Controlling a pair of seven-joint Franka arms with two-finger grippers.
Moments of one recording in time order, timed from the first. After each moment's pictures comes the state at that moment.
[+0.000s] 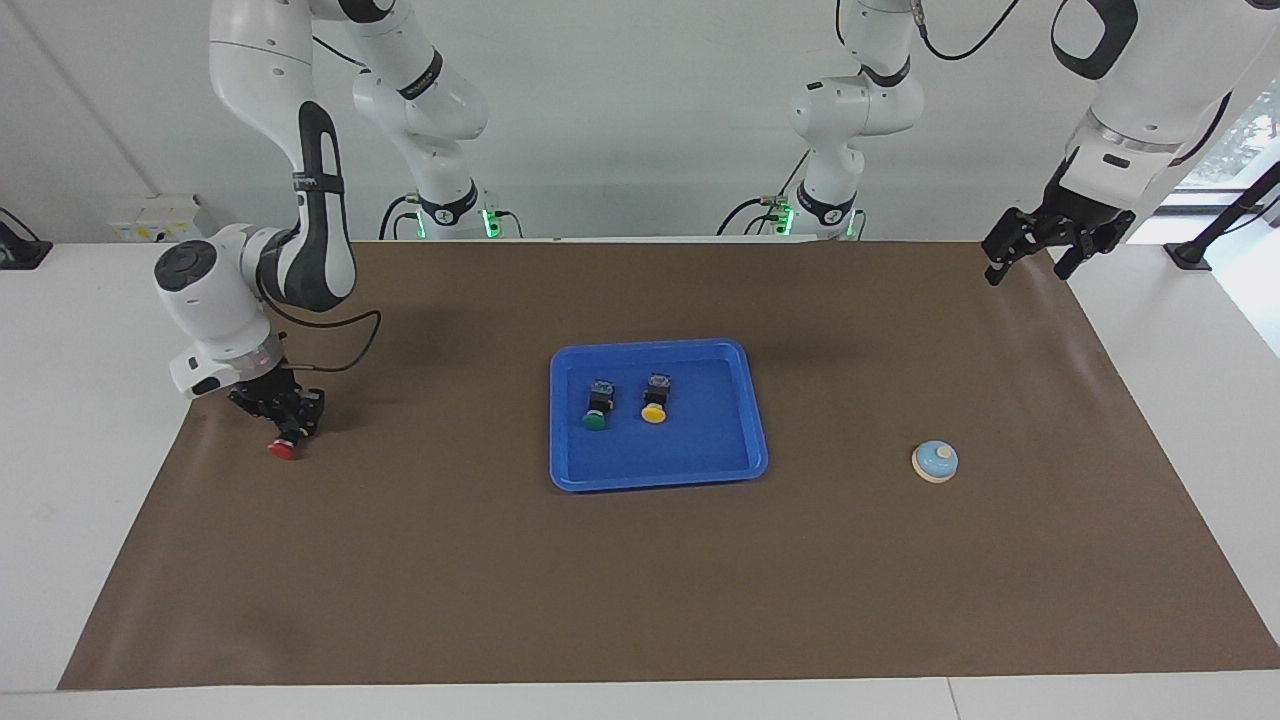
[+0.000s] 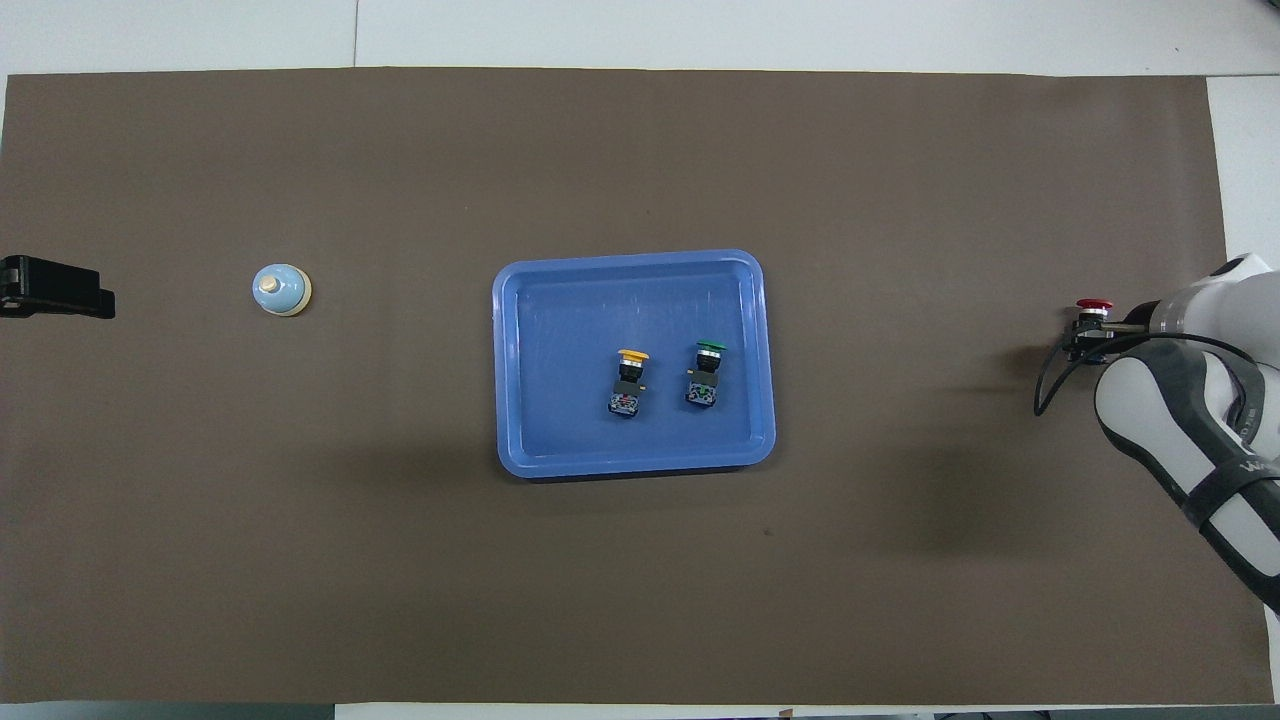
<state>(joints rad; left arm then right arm) 0.03 -0.06 -0.03 -1.67 -0.01 1.65 -0.01 -0.27 0.22 0.03 -2.14 -0.03 2.42 -0.11</state>
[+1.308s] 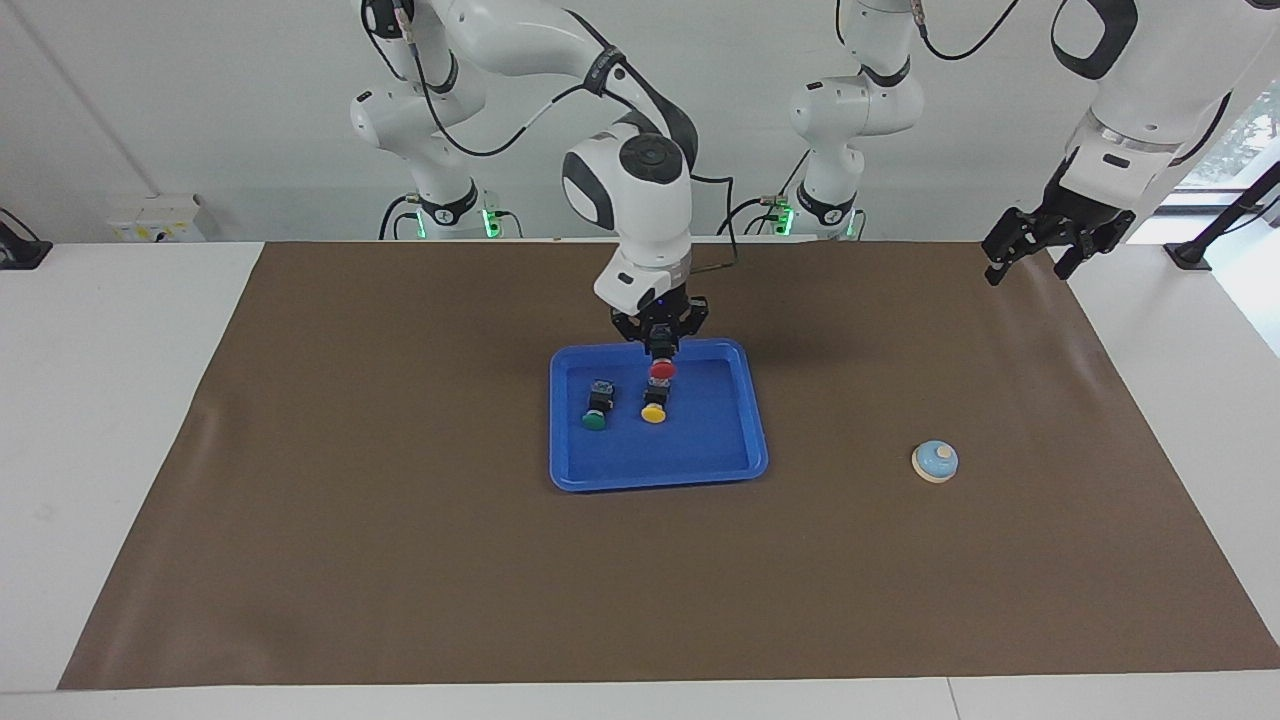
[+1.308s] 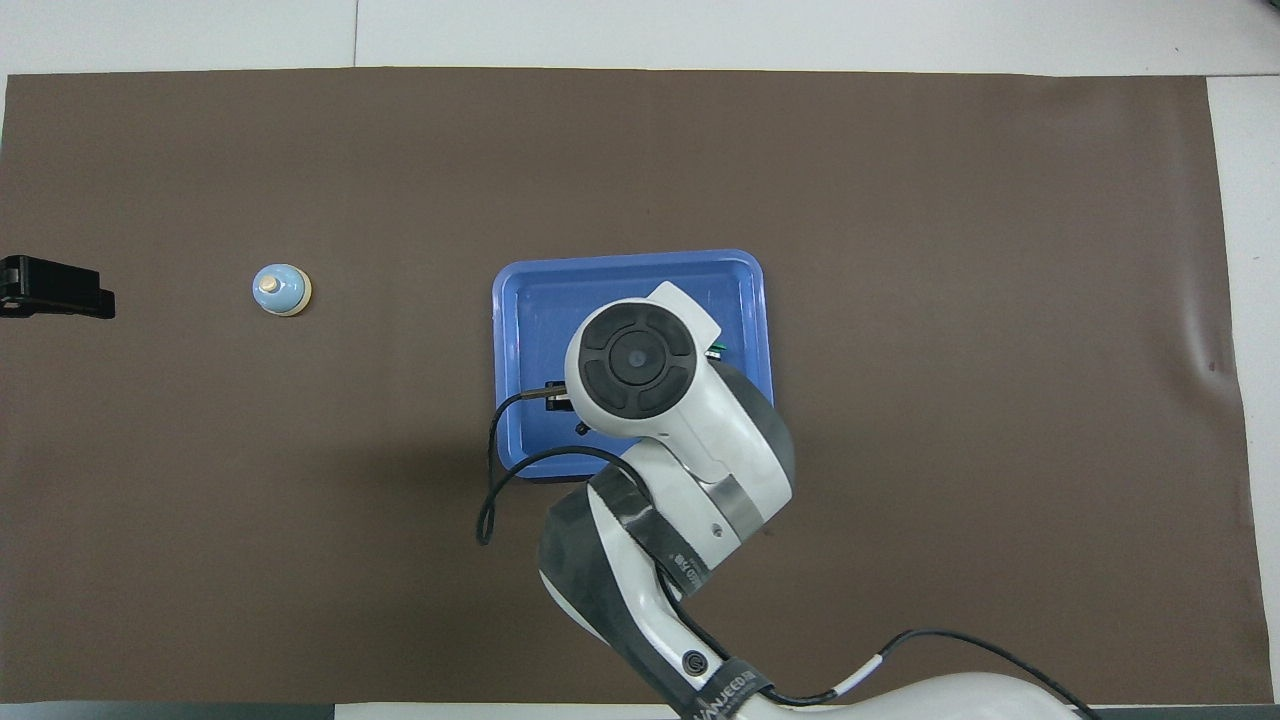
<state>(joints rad) 0.03 -0.06 -0.03 -1.67 -0.01 1.65 -0.01 0.66 0.35 0.05 -1.72 0.04 2.13 0.64</state>
